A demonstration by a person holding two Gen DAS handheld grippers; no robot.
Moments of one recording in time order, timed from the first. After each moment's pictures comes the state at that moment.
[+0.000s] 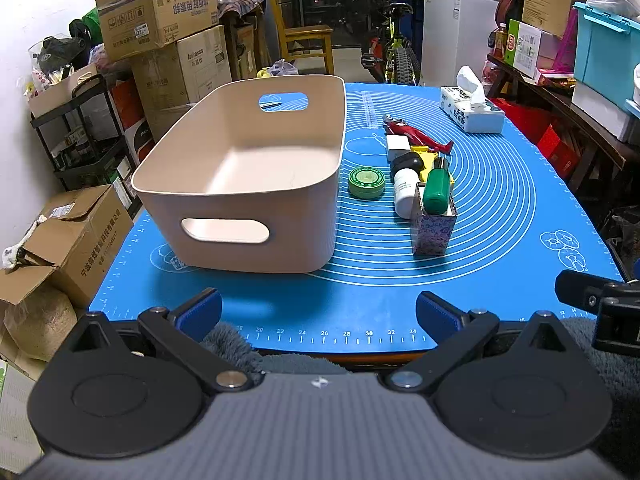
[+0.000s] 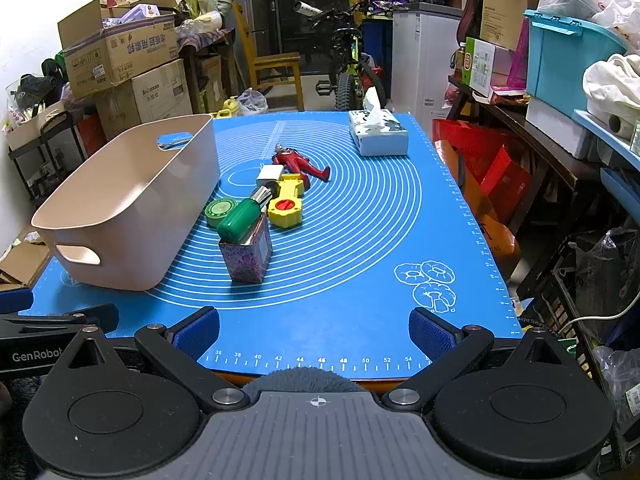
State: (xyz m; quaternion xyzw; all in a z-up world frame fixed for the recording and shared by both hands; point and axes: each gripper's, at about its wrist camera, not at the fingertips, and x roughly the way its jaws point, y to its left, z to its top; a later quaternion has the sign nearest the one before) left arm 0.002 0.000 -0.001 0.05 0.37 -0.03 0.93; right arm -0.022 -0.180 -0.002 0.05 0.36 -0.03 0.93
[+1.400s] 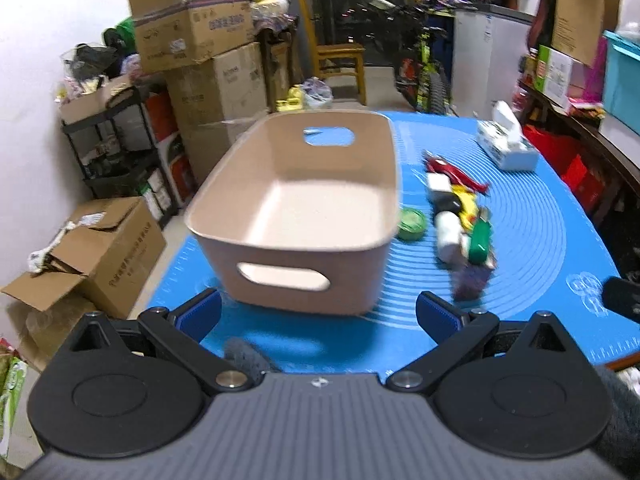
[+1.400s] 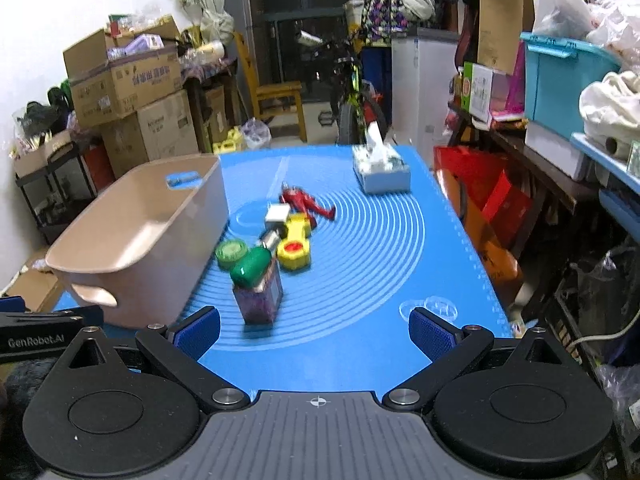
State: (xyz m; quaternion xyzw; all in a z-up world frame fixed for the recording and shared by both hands) left arm 0.017 0.030 0.037 0.04 0.35 0.02 0.94; right arm -0.020 -0.177 0.030 0.06 0.31 -0.03 0.95
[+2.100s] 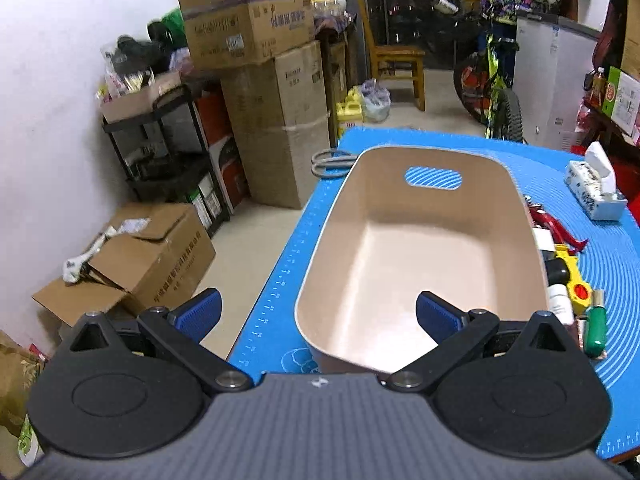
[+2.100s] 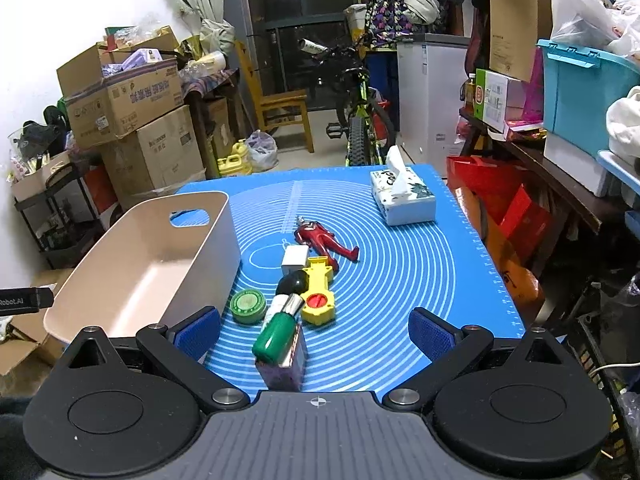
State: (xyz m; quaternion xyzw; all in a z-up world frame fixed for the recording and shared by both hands) left arm 0.111 0.106 0.052 0.05 0.35 0.09 0.93; right arm 0.065 -0.161 0.042 0.08 0.31 -0.03 0.95
